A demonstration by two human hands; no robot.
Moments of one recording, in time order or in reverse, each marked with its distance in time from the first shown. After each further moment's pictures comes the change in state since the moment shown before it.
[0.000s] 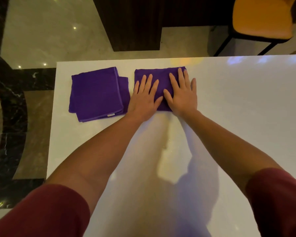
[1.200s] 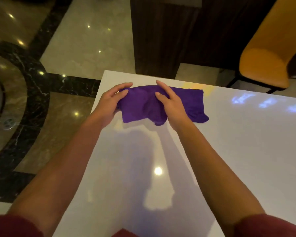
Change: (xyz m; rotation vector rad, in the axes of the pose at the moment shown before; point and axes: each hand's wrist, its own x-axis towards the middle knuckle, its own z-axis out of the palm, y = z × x) left_hand -0.175 -0.131 -0.141 -1.634 0.259 -0.412; right_hand -0.070 -0.176 -0.116 1.219 -0.245 0.152
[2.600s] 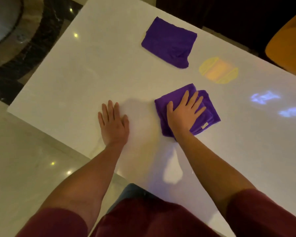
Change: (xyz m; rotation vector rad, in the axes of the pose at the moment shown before) left_hand -0.238 -0.281 0.258 1.293 0.616 -0.231; right_hand -0.133 0.217 -0.221 -1.201 0.111 0.011
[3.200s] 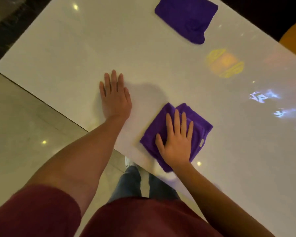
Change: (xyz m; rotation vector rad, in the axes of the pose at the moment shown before) left_hand -0.002 -0.001 0.002 0.035 0.047 -0.011; right_hand -0.151 0.082 0.044 -0.154 -0.017 -0.536
